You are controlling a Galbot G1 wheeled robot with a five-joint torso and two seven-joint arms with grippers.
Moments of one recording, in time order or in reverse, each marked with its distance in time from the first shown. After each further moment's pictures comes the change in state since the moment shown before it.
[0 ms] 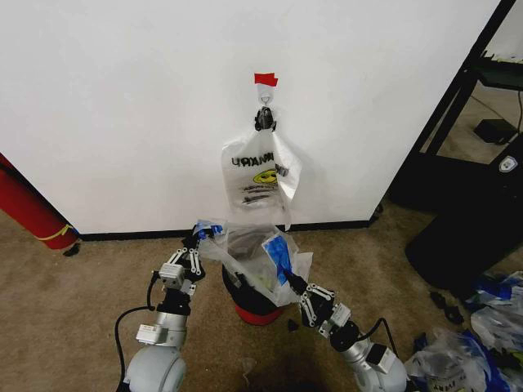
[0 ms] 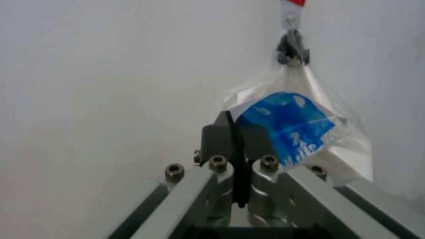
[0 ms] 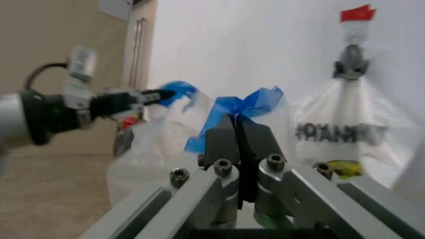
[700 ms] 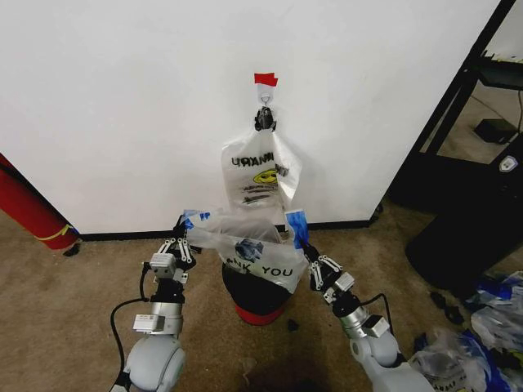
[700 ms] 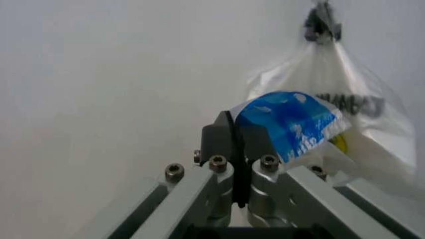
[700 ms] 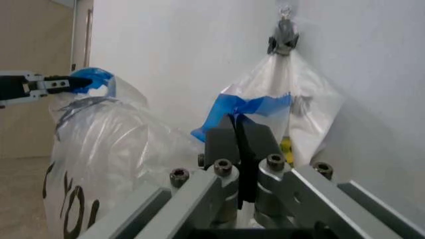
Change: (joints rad) left arm -0.035 -0.002 0.024 0.045 0.043 0.046 -0.085; right arm 0.150 0.037 -0.001 -0.176 0.007 0.000 0.099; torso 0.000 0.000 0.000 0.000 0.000
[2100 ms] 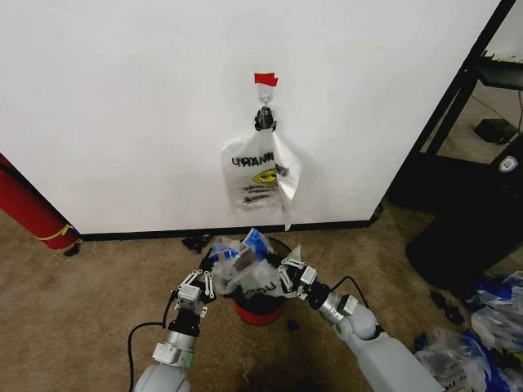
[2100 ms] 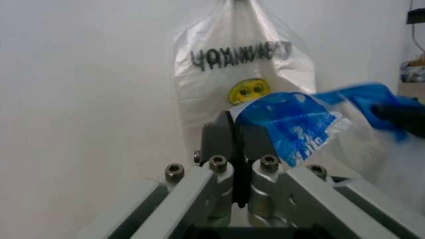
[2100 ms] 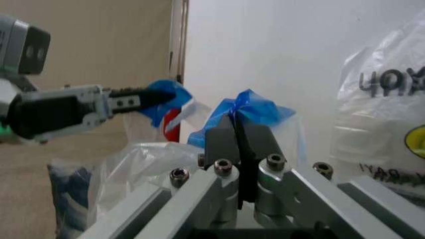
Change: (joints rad) left arm 0.095 0.028 0.051 0.067 0.084 -0.095 0.117; right arm 0.202 -0.058 -0.206 -0.106 0.097 -0.119 -0.236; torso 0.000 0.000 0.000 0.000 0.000
